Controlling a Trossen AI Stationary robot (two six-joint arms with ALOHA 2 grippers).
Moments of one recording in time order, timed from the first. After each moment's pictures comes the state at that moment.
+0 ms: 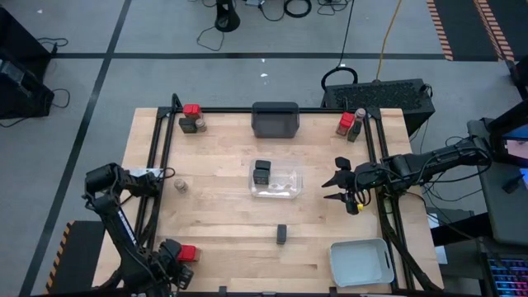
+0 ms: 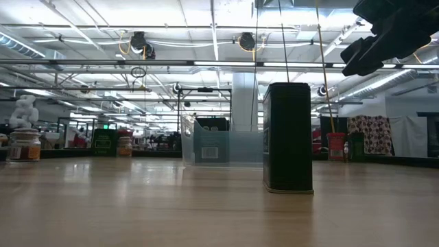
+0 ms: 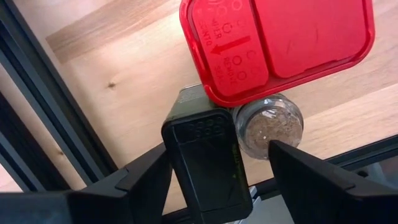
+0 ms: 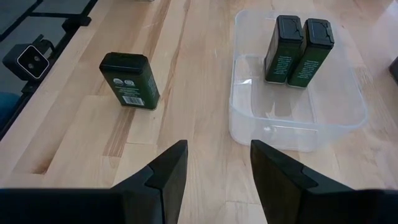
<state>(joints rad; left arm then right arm) -1.11 1.79 1.32 -1.11 0.01 -2.27 0.23 0.75 0.53 -0.39 0.08 0.15</state>
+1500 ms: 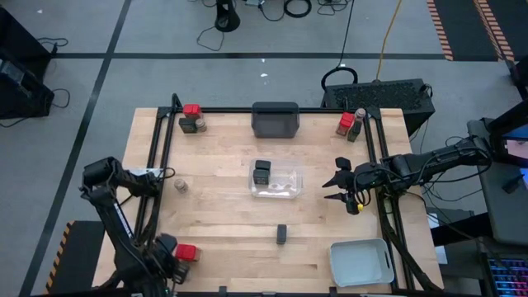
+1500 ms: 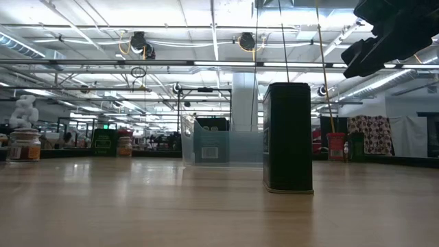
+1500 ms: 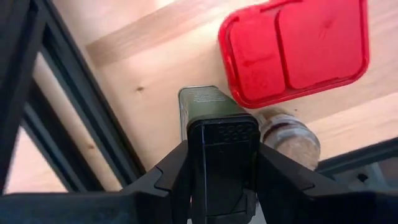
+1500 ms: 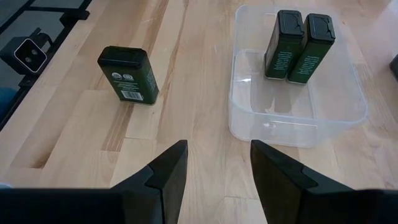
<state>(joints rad) -1.11 1.72 1.31 -1.19 0.02 -2.30 0.23 0.75 0.53 -0.40 0.08 0.15</state>
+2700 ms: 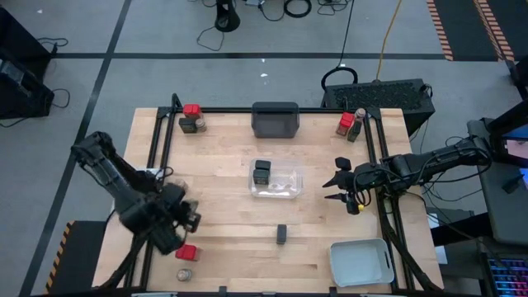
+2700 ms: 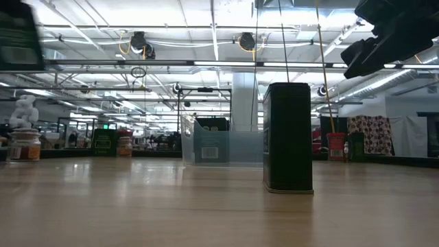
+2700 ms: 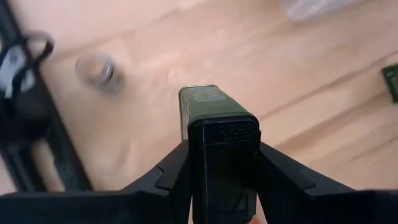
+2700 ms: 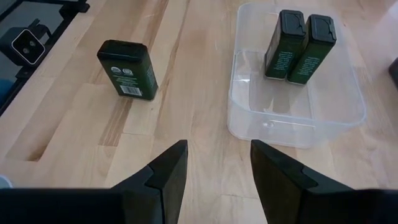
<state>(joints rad) -0.79 1.41 1.31 -1.52 -0.38 -1.97 0.23 0.75 0.53 -0.41 0.08 0.11</state>
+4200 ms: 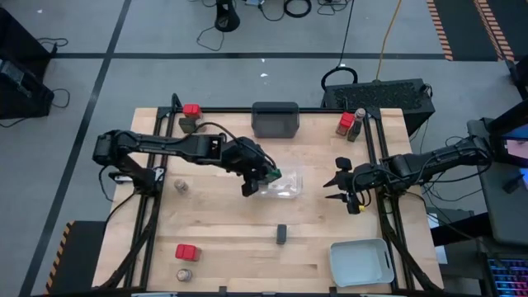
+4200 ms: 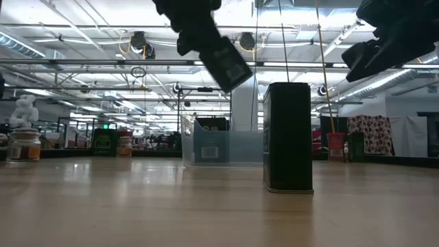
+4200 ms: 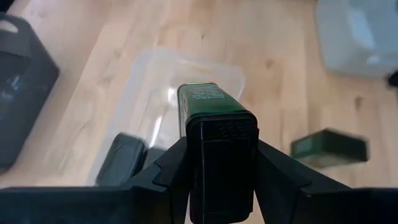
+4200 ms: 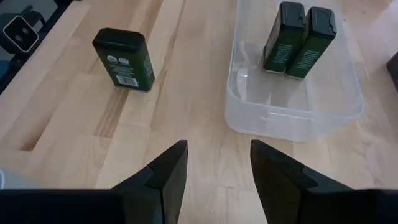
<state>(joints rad) 0.02 1.58 1.33 -0.55 0.03 -0.17 0.23 0.75 0.53 -0.44 0.08 0.09</state>
